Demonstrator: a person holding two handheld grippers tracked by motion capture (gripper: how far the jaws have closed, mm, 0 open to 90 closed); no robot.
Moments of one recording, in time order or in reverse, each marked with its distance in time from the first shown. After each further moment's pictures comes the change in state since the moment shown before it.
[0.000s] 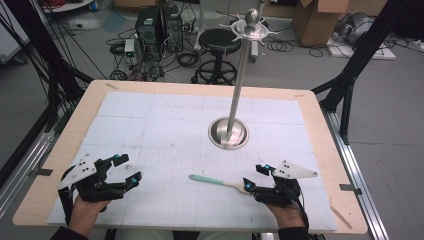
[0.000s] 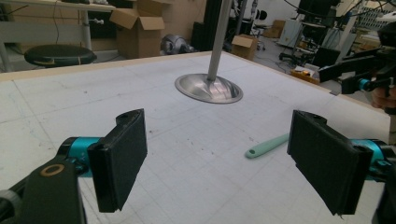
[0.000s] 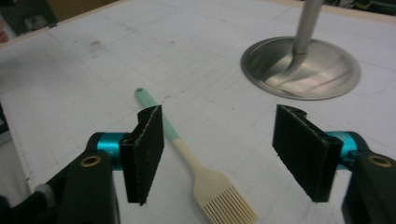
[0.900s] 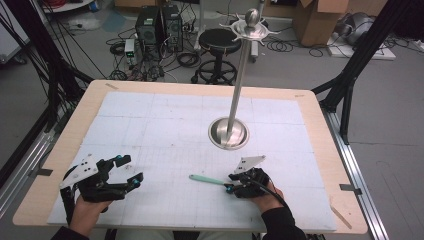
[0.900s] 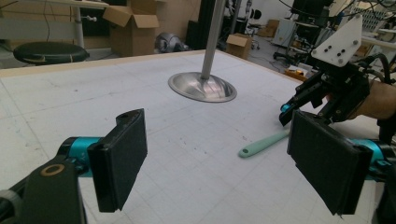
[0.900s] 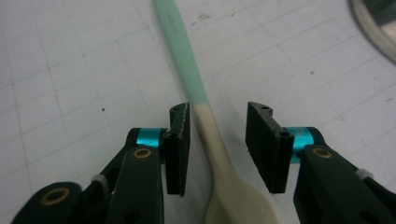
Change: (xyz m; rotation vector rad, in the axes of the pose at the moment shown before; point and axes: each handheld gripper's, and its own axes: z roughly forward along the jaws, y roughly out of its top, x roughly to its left) left arm -0.001 -0.001 0.003 0.006 -0.022 -0.011; right arm 0.003 0.002 0.082 0.380 0.163 -0.238
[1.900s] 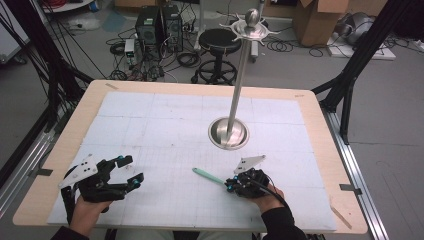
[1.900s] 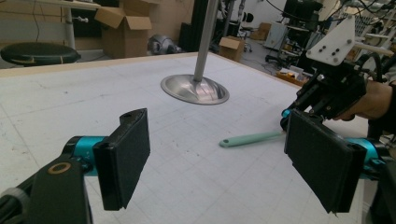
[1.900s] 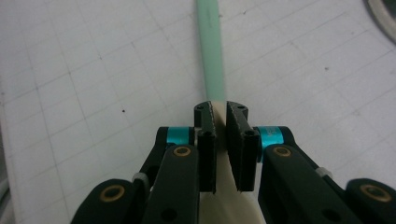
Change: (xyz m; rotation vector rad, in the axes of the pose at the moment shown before) left arm 0.000 0.000 0.000 -0.005 -0.034 -0.010; right arm 0.007 0.004 -0.006 0.008 0.019 0.044
